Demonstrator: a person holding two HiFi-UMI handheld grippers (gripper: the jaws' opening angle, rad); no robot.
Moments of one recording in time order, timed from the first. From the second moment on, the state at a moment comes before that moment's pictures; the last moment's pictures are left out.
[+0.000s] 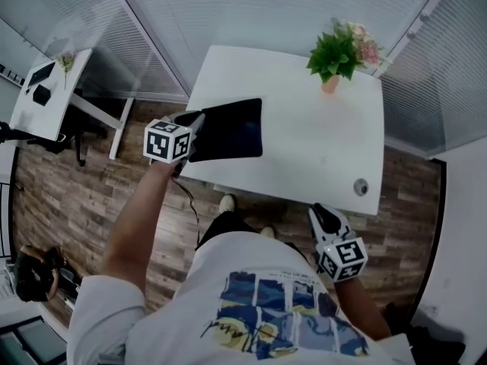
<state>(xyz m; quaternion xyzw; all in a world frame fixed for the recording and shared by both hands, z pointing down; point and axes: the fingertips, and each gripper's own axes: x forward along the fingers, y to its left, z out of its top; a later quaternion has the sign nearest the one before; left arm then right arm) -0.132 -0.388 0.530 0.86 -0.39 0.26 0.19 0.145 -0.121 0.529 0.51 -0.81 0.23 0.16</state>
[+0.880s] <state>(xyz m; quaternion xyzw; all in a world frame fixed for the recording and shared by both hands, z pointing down) -0.177 -0.306 0.377 0.86 -0.45 0.19 0.16 0.142 -0.042 0.518 0.47 -0.84 0.21 0.14</state>
